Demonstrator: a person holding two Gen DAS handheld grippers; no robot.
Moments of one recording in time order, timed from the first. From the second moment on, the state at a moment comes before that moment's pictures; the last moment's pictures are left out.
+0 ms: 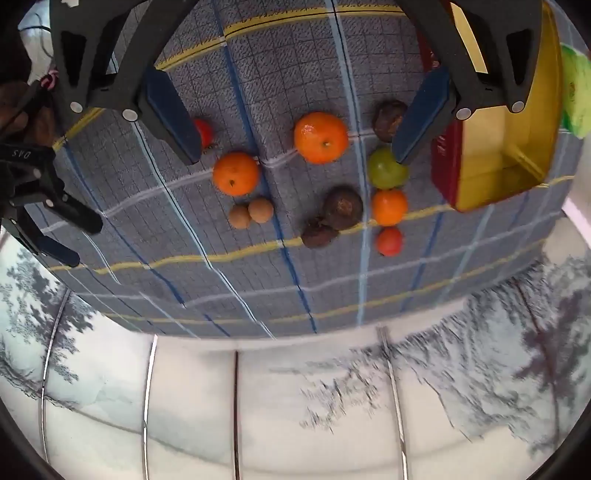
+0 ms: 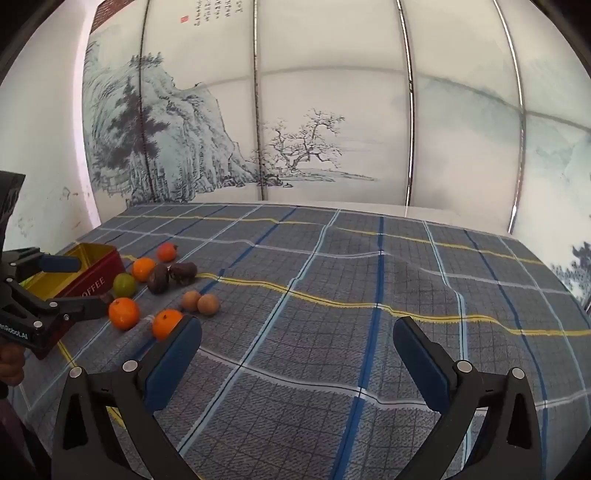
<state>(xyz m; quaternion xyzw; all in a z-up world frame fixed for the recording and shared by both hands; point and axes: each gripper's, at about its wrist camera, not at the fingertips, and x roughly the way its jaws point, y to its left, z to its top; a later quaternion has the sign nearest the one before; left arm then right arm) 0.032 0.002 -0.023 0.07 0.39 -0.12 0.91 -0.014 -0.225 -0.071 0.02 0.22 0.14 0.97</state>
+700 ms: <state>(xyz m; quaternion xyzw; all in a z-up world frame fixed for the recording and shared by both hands) 0.083 0.015 -0.068 0.08 0.50 -0.13 0.85 -0.007 -0.236 -0.072 0.07 0.23 0.15 0.96</state>
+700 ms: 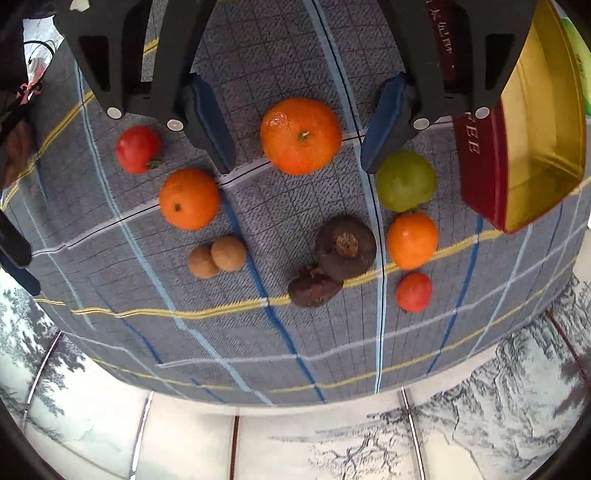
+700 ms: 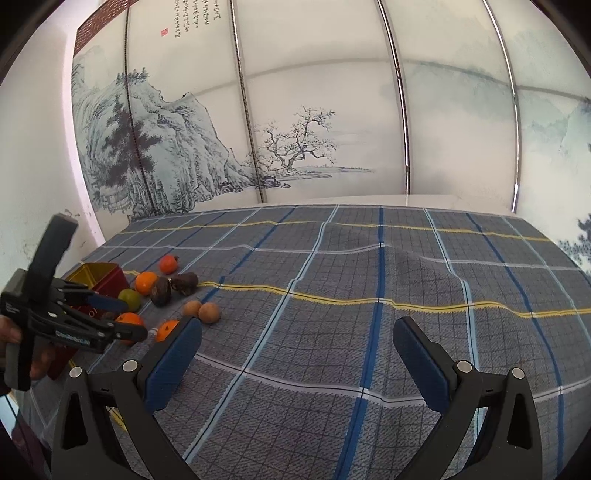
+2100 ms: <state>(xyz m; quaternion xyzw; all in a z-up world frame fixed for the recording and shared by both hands) 0.013 0.097 0.013 0.04 0.38 0.01 0.92 0.026 -0.236 -0.088 0.08 0.31 0.09 0.94</state>
